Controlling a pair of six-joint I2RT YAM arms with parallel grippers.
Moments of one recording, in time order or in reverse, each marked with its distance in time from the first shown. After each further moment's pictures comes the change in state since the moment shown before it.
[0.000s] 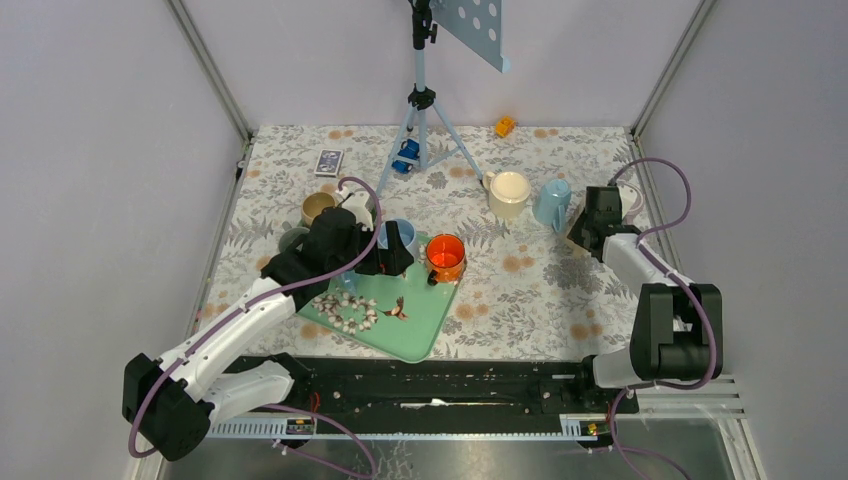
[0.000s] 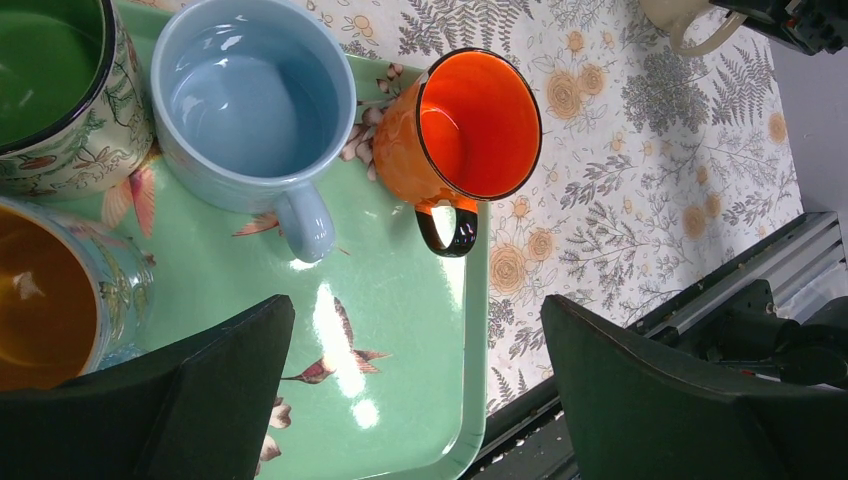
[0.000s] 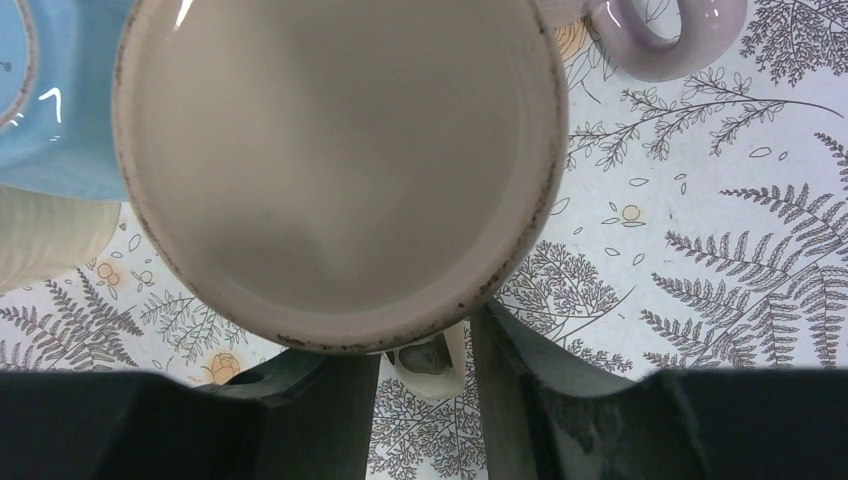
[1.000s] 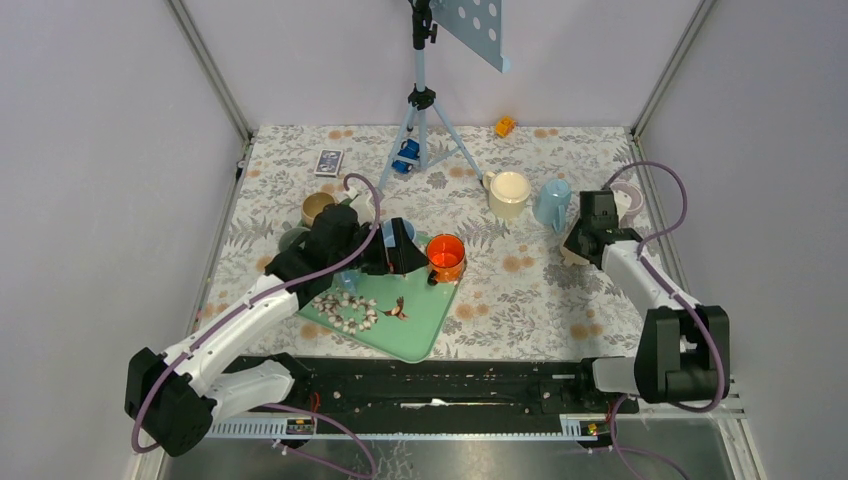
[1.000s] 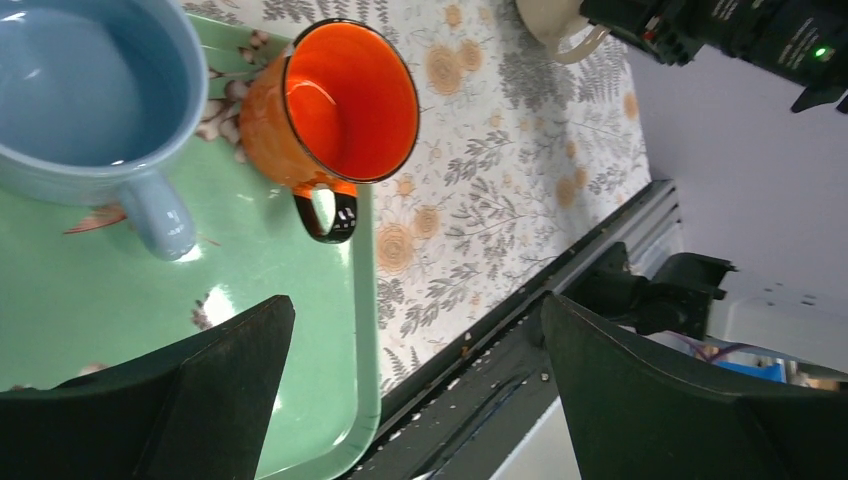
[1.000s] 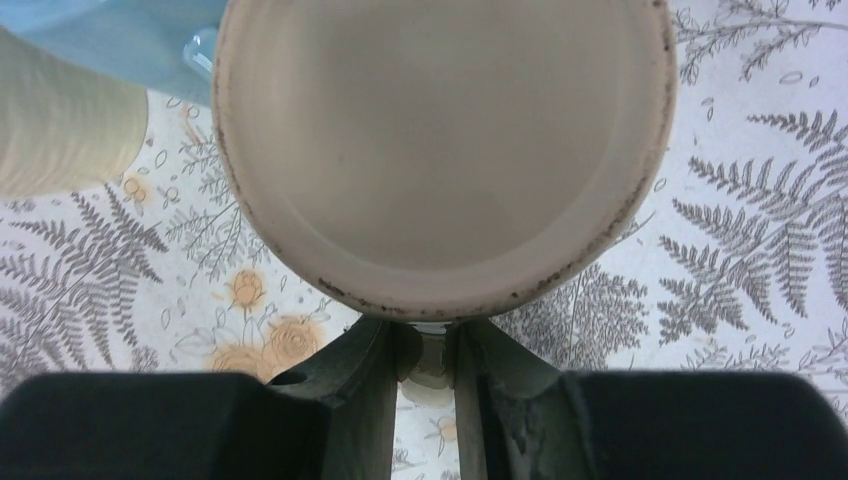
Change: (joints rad) left arm 0.000 0.026 0.000 0.066 0.185 -0.145; right arm 0.063 -0.074 0.002 -0.127 -0.011 0.034
